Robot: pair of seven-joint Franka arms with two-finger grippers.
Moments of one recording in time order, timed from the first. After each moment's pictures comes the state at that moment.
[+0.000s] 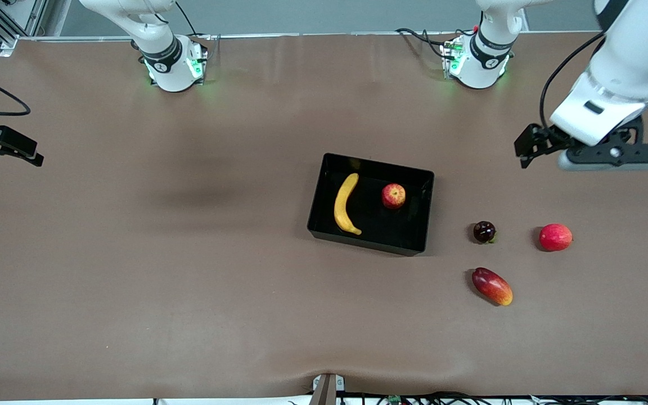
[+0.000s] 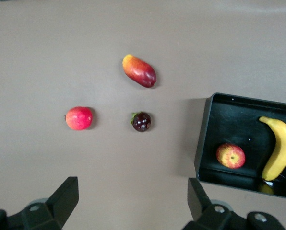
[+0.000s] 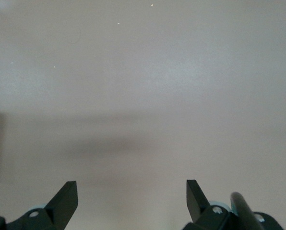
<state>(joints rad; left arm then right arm) 0.20 0.02 -0.46 -1.57 0.11 1.64 -0.23 -0.03 0.02 -0.05 -1.56 0.03 1.58 -0.05</state>
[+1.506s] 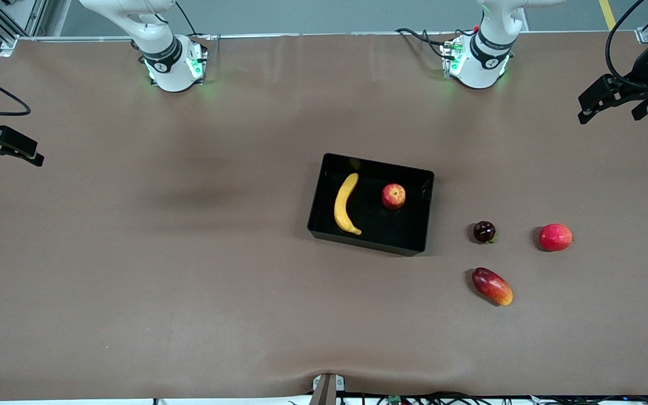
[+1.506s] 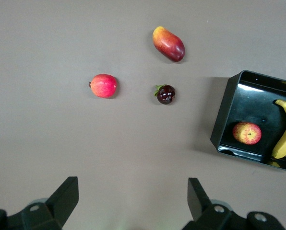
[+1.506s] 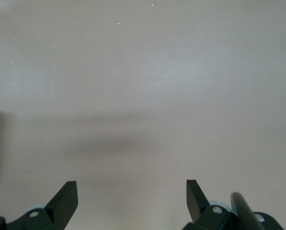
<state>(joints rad) 0.00 -0.17 -0.07 -1.70 0.03 1.57 -0.11 -0.03 0.02 -0.05 -1.56 0.03 1.58 -0.05</state>
